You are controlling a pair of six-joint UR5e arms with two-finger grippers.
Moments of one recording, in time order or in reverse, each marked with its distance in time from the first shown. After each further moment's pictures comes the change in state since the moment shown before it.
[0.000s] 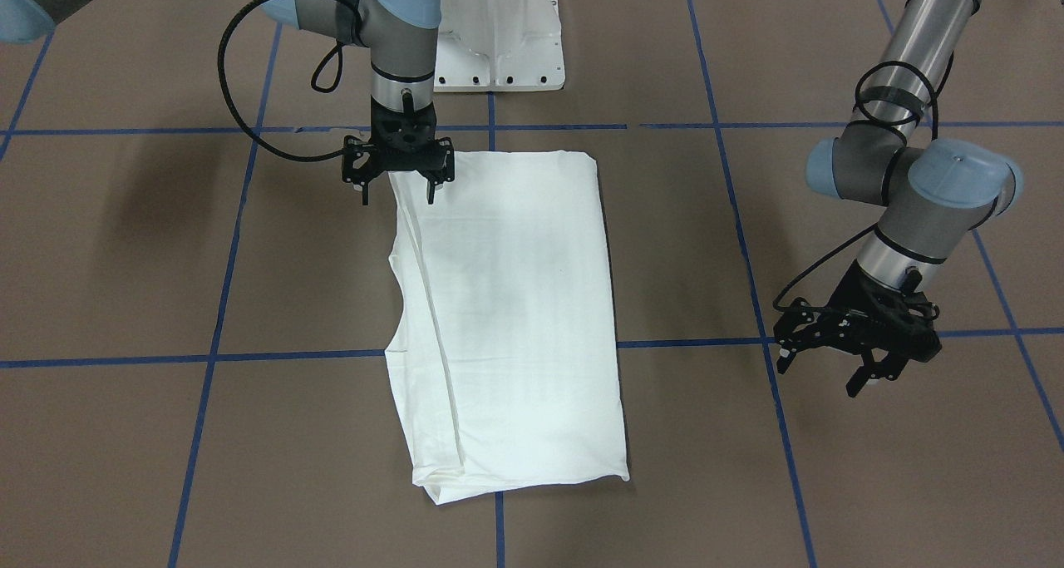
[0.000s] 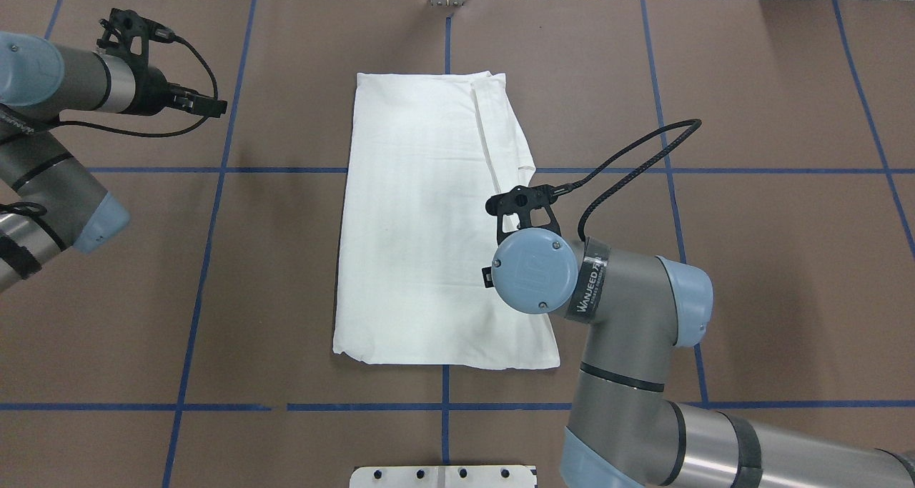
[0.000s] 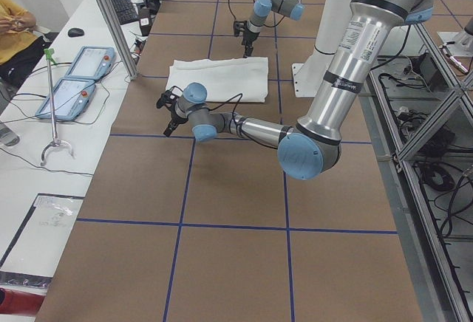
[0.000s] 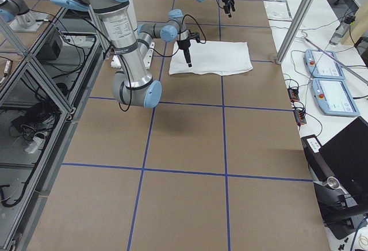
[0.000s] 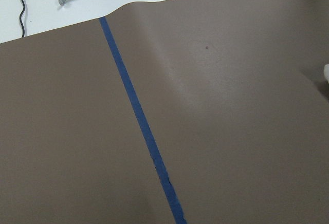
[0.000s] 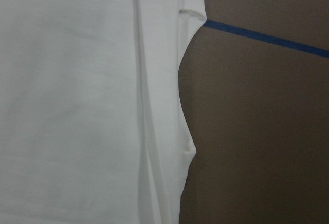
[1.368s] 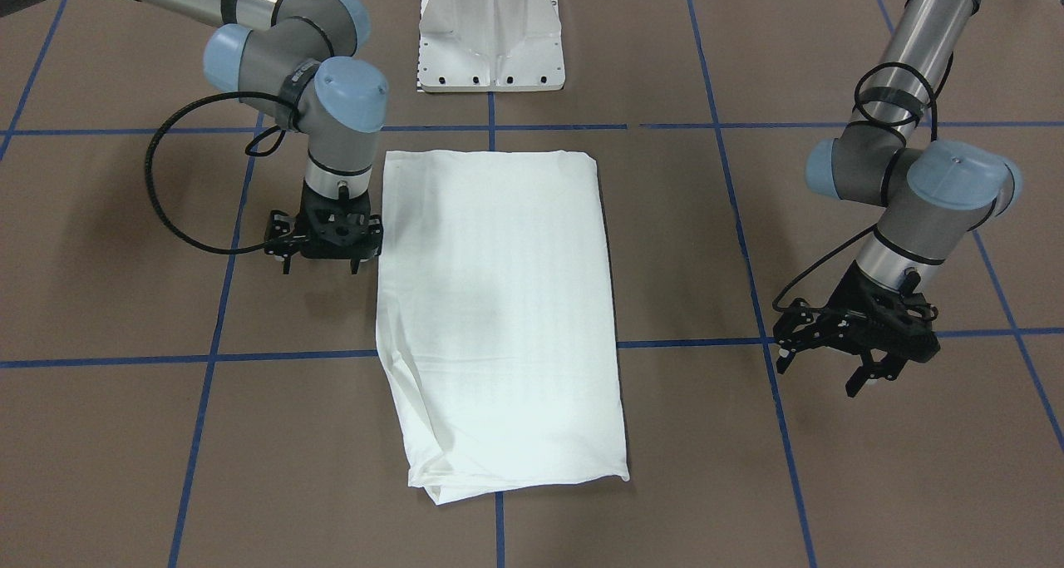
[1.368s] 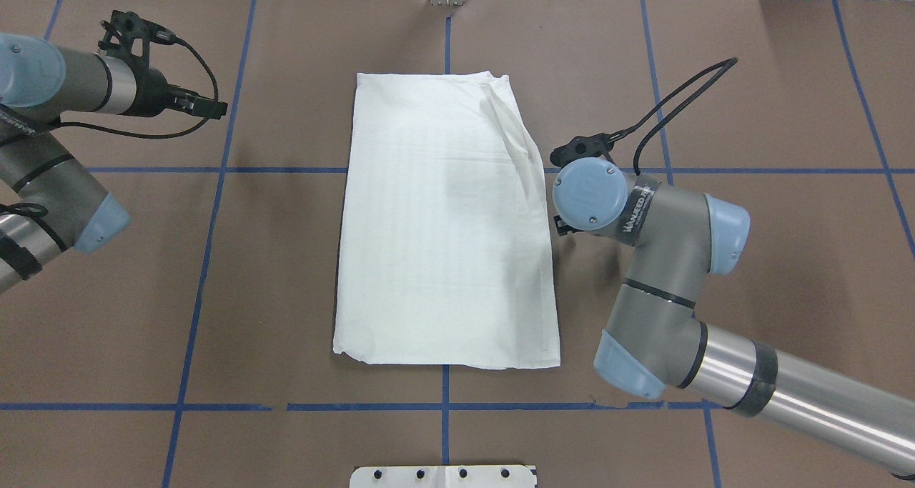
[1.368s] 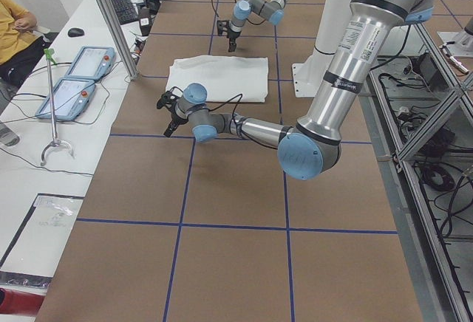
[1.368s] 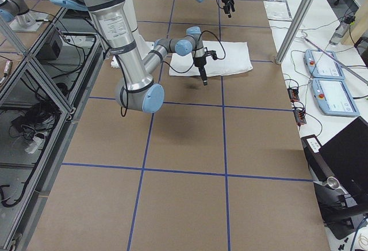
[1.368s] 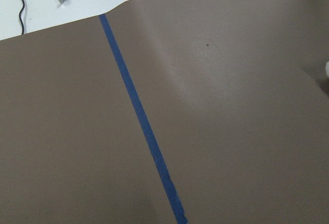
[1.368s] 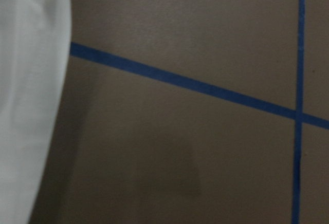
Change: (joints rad) left arm 0.002 0.000 0.004 0.000 -0.001 0.001; right arm 0.190 -0.085 -0.117 0.028 0.044 -0.215
